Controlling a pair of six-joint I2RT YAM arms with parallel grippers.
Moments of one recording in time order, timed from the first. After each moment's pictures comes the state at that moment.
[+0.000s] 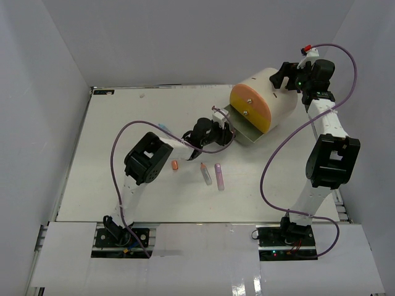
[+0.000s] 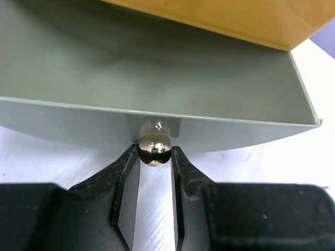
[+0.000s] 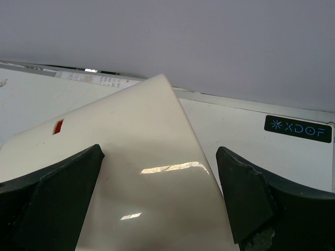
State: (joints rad) left arm -0.72 2.25 1.36 0.68 0.26 -0.22; right arm -0.13 1.86 1.61 0.00 -0.52 0.07
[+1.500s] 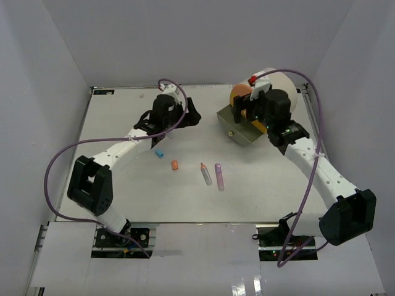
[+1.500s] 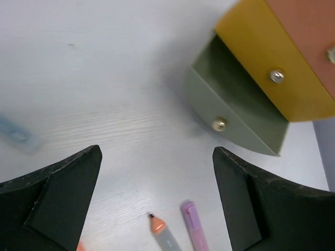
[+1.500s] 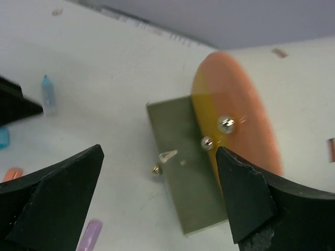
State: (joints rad) left arm -0.54 1.62 1.23 -0.02 0.01 -0.50; right arm 0.38 1.30 1.20 -0.13 -0.04 -0.06
